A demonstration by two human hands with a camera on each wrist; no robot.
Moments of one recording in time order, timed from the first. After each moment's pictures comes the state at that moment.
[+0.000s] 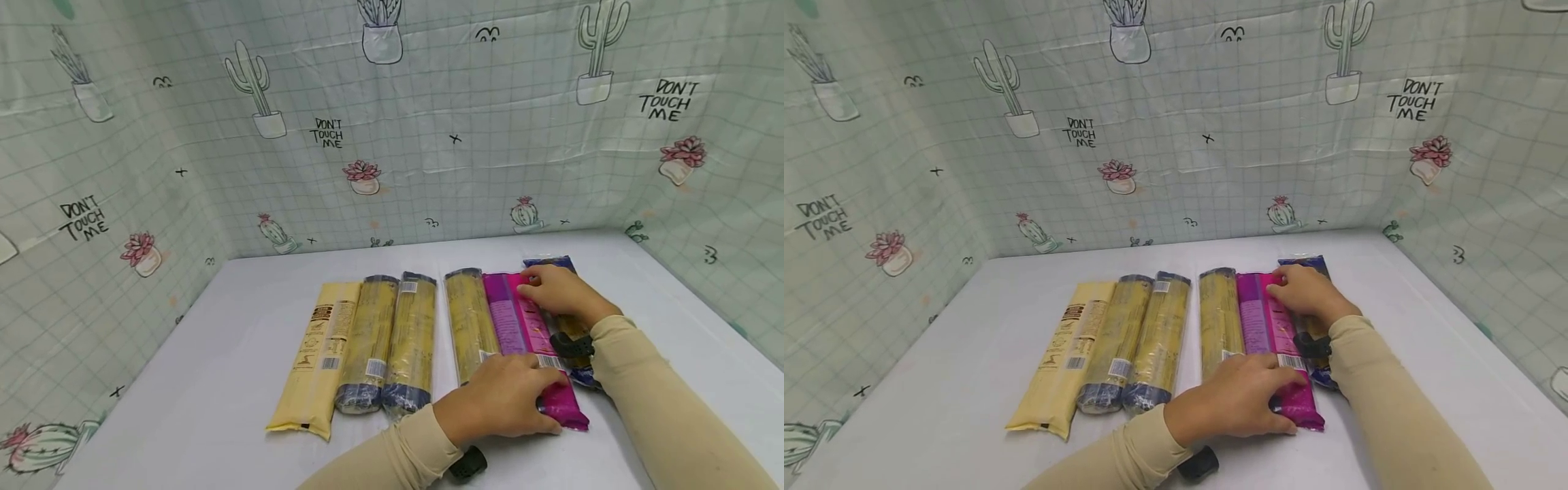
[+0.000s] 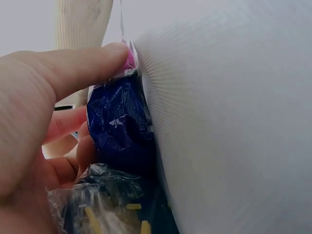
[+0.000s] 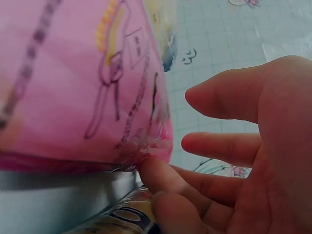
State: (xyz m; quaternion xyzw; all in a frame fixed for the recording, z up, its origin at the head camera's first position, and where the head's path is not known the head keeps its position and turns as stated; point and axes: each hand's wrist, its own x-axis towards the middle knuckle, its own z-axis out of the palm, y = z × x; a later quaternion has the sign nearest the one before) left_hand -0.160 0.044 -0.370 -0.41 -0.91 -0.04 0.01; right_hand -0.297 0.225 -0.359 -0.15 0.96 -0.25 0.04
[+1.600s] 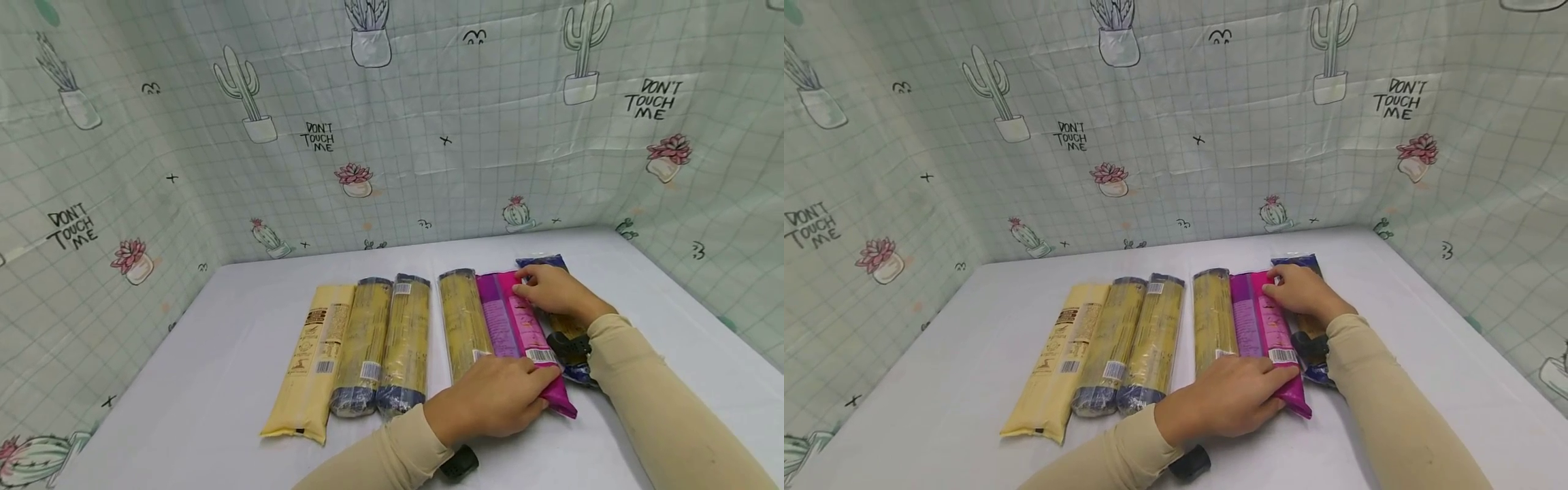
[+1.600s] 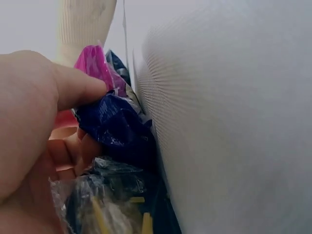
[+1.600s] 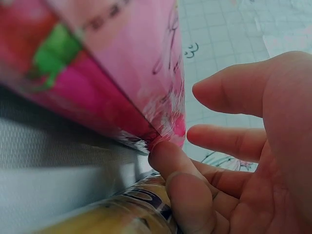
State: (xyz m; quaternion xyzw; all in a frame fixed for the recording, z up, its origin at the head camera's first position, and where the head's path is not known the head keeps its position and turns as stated) left_hand -0.160 0.038 -0.374 -0.48 -0.87 0.00 0.08; right_hand -0.298 0.231 -0.364 -0.13 0.95 -0.27 0.04
